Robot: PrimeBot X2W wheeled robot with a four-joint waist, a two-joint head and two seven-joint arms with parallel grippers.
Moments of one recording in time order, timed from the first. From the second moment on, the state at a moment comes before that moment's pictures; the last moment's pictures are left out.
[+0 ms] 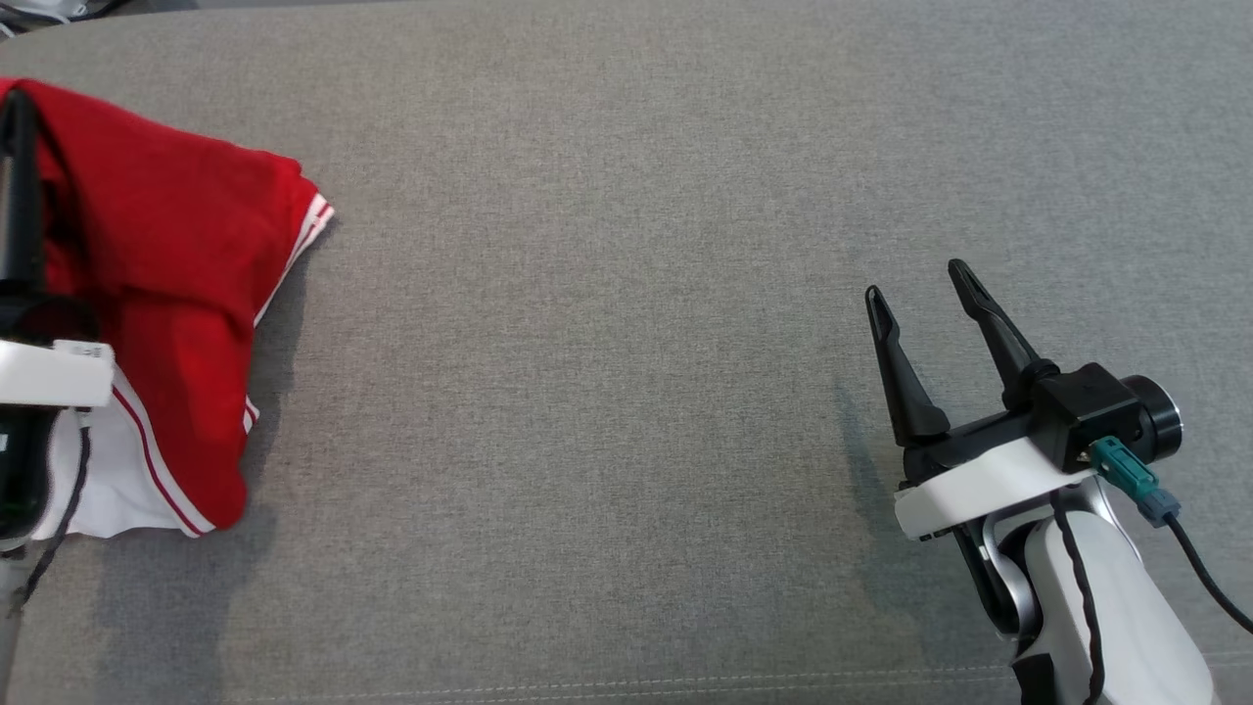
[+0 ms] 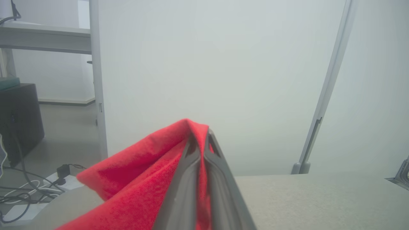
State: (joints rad) left arm -0.51 0.56 -0.16 0.22 -0.76 -0.13 -0.25; right arm -0.38 -0.06 0.19 0.27 0.09 0.13 -0.25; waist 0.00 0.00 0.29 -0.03
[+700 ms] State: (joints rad) left arm -0.56 0.48 -0.35 0.15 -0.62 -0.12 -0.26; right arm -0.26 -0.06 0.30 0.17 0.18 0.13 -0.25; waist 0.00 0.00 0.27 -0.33
